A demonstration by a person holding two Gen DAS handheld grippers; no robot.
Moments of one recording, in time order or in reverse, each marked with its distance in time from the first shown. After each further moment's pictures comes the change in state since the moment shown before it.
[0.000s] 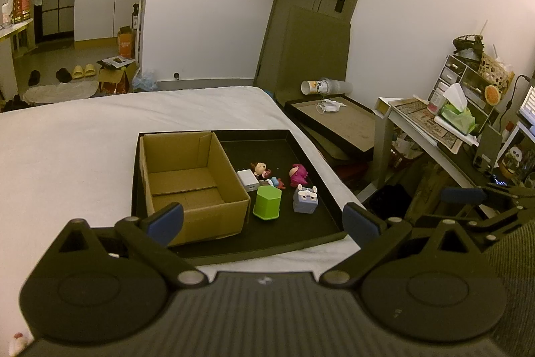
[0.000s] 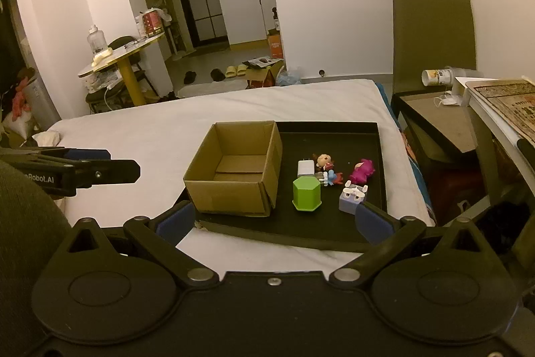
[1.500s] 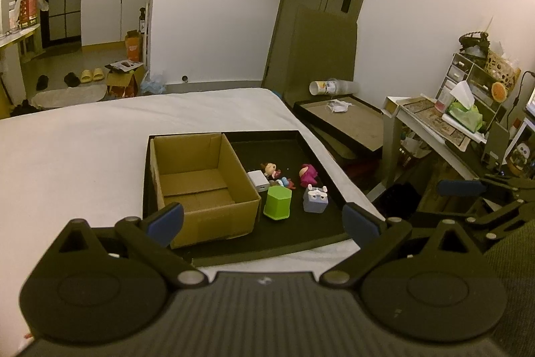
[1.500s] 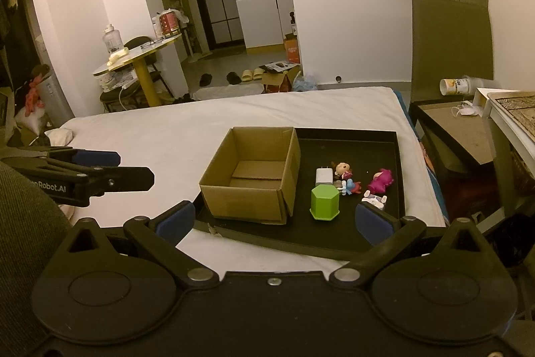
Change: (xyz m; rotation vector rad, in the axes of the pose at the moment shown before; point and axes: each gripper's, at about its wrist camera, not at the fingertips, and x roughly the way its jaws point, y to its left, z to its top) left arm -0.003 0.001 -0.001 0.007 -0.010 0.030; right arm 0.009 0.010 0.004 -0.027 -0.014 0.054
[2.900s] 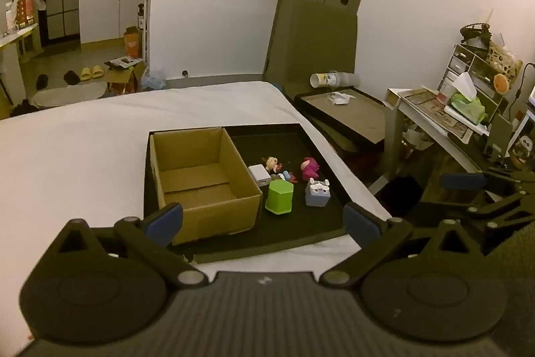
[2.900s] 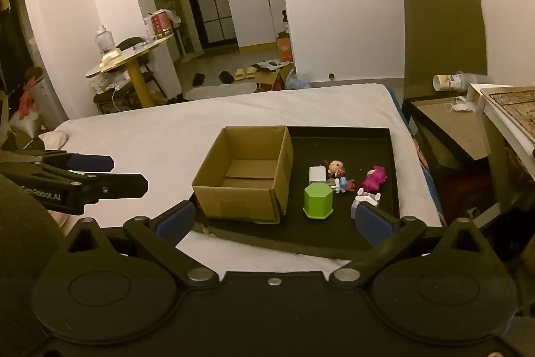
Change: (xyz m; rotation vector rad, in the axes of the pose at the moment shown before) left arm 0.007 -0.005 -0.002 0.029 0.032 0.022; right arm 0.001 -0.004 0.001 0.015 0.006 -0.014
